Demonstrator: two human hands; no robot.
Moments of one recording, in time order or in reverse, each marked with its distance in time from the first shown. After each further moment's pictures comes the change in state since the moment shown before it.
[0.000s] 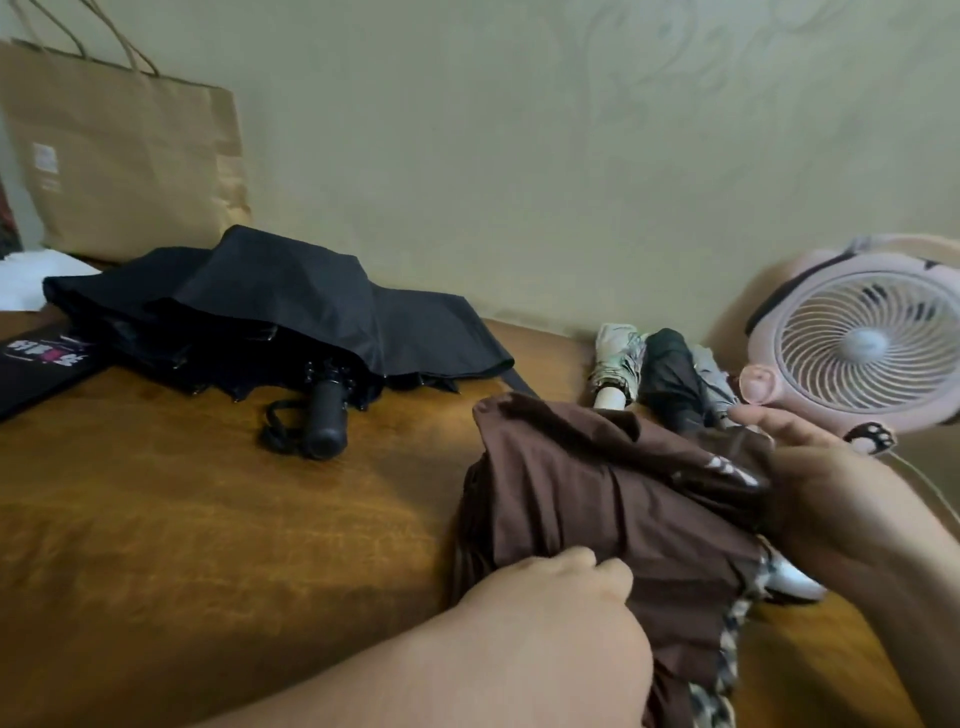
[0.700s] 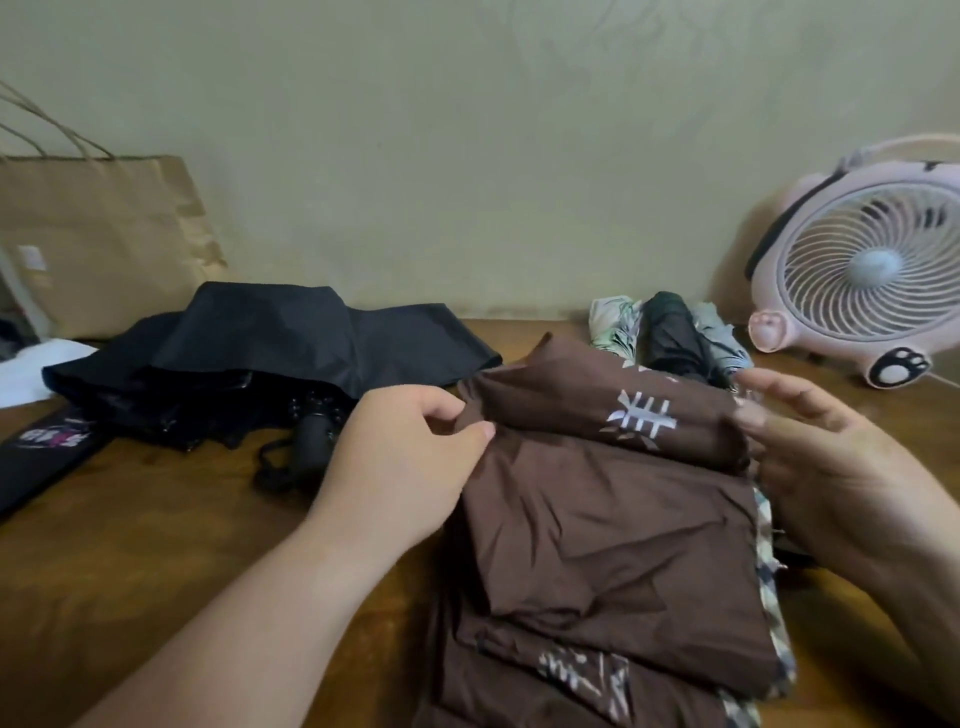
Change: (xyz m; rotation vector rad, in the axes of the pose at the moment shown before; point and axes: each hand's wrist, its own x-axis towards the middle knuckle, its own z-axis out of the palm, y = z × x) left_hand -0.002 -0.066 -0.058 -0.471 0.737 -0.556; right_hand -0.013 0.020 -0.010 0.212 -0.028 -0.156
